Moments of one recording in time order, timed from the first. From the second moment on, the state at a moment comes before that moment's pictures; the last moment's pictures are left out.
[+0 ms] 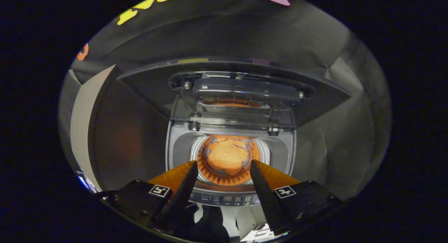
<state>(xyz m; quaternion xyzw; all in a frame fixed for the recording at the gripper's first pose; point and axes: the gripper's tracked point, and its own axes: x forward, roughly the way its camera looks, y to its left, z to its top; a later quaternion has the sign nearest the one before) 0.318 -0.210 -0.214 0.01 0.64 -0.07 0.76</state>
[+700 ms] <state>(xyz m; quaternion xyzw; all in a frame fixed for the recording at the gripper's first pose) 0.317 -0.165 -0.082 0.00 0.52 -0.16 0.84</state>
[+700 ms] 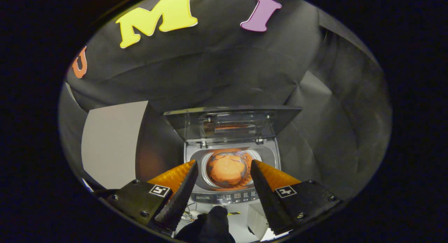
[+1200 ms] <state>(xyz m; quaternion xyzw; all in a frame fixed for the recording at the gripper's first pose) 0.426 -0.172 -0.031 -0.06 0.38 -0.12 0.91</state>
